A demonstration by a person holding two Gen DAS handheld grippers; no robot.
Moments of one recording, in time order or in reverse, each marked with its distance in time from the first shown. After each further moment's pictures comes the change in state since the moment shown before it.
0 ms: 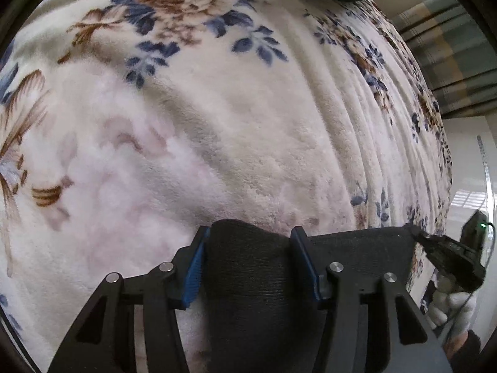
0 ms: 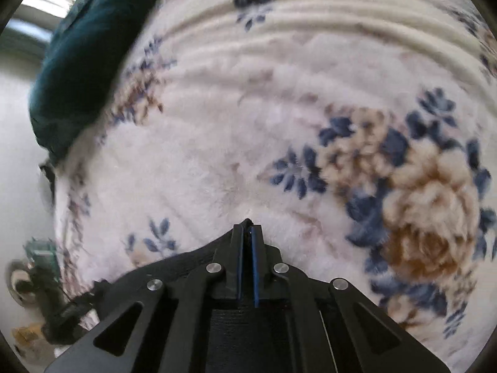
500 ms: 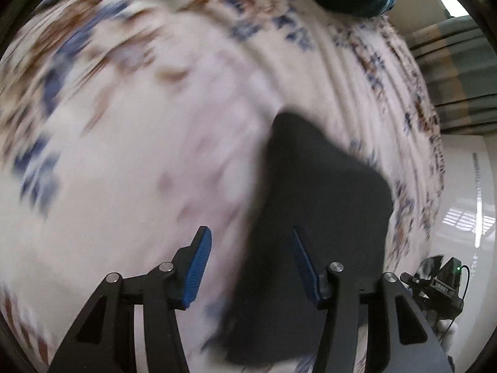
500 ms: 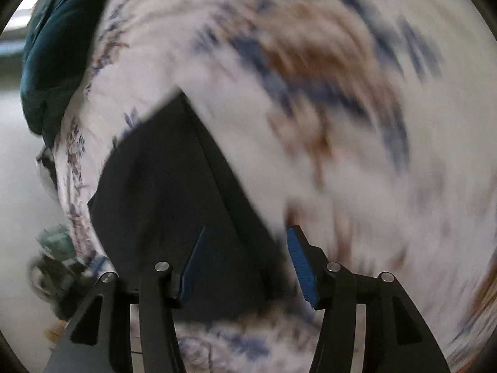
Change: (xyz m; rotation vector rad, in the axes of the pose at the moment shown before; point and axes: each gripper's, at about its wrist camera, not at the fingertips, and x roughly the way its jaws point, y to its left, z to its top) left arm -0.082 0.035 -0.097 -0.130 0.027 0.009; right arm -0.068 -0.083 -0.129 0.237 0.264 0.048
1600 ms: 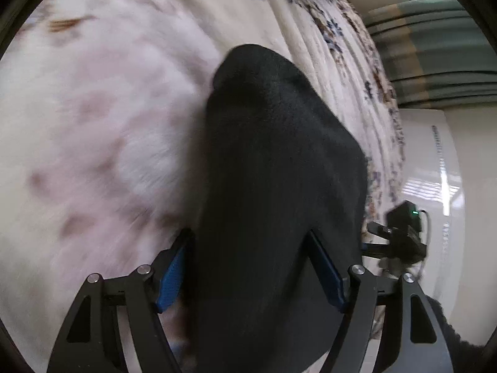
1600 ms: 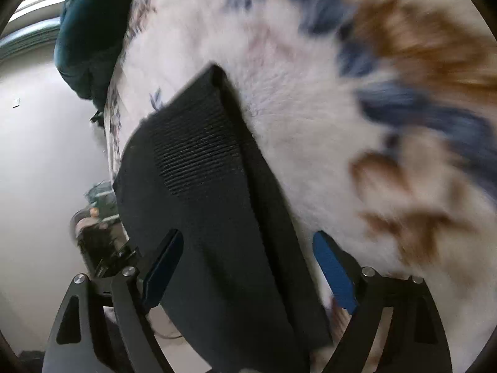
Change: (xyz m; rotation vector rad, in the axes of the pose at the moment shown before) left arm 0.069 -0.020 0.005 0.115 0.070 -0.290; right arm 0.079 -0.002 0.076 -0.229 0.183 0.312
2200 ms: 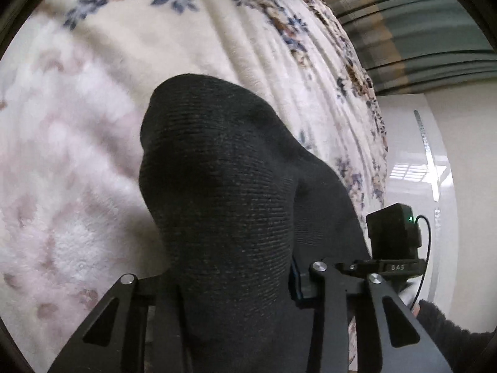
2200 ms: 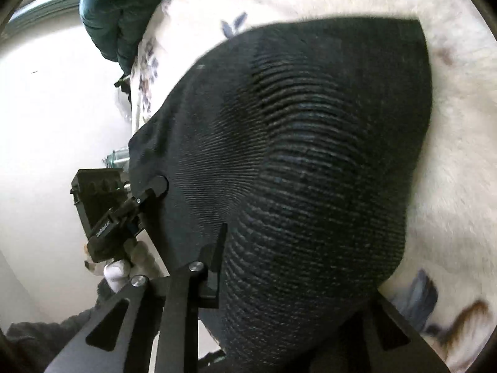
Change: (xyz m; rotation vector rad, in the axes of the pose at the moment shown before) left arm 0.000 -0.044 0.032 0.115 0.019 -0.054; right arm 0.039 0.055 -0.029 -0.101 0.071 0.054
